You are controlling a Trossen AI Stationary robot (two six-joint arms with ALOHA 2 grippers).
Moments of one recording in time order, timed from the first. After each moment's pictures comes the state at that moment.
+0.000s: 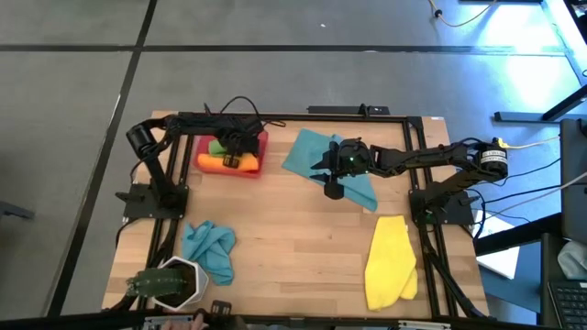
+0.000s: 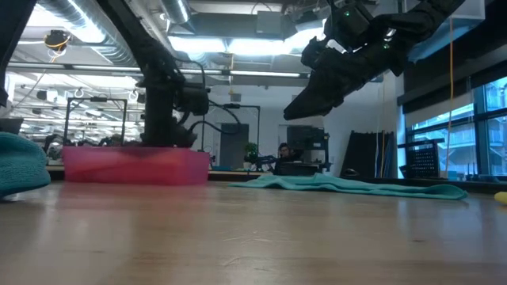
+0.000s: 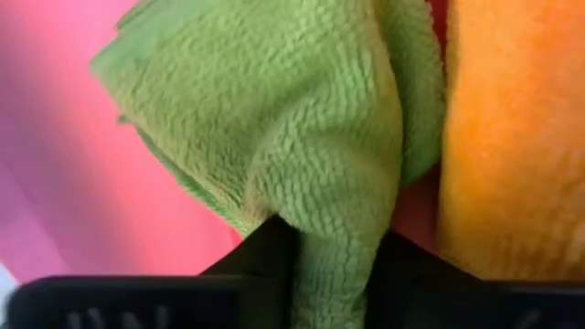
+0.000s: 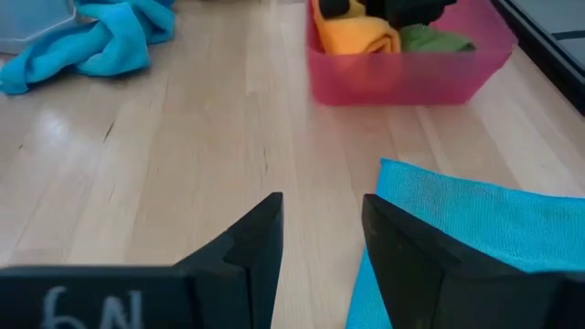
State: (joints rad) left arm 0.65 1.75 0.97 -0.63 -0.31 0.84; right arm -0.23 1.47 0.75 0.18 -0.13 -0.03
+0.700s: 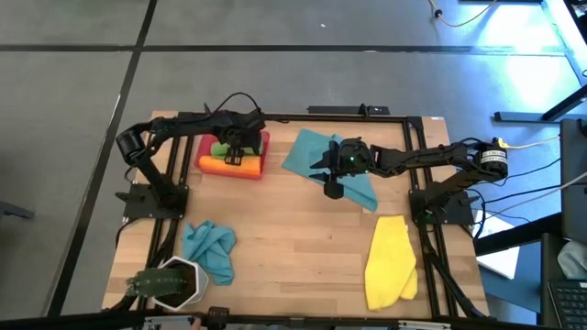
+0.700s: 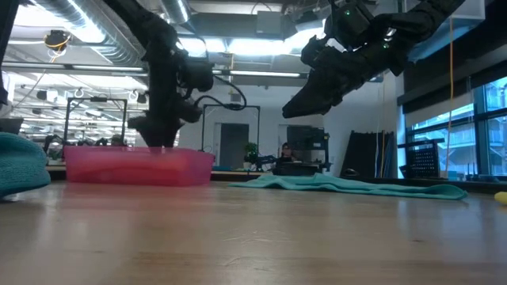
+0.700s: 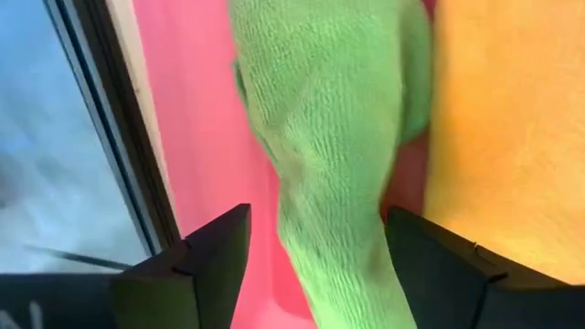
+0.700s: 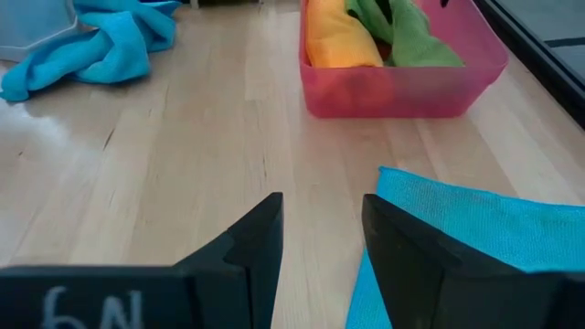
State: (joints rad) left arm 0.59 1.65 1.07 -0.81 -0.33 0.71; right arm -0.23 1.47 0.75 0.20 -0.13 -0.03
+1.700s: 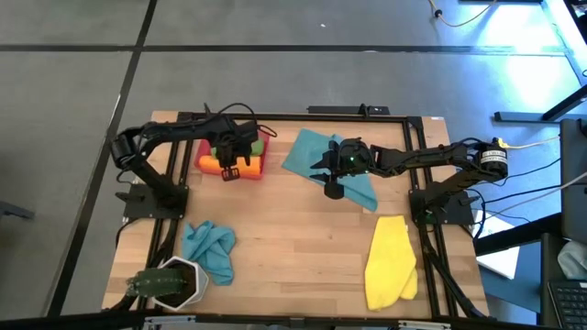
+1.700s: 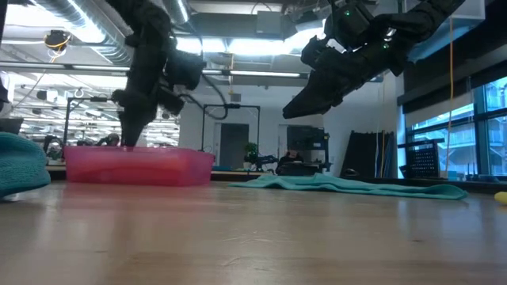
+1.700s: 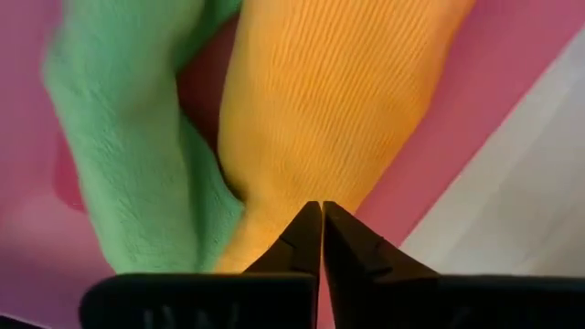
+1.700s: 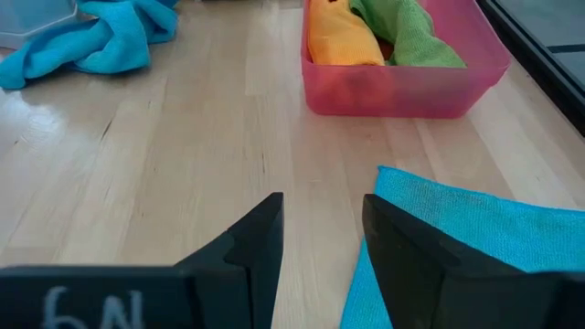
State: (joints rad) left arm 0.53 1.57 1.04 -1.11 -0.09 0.19; right arm -0.23 1.47 0.75 0.19 -0.13 -0.07
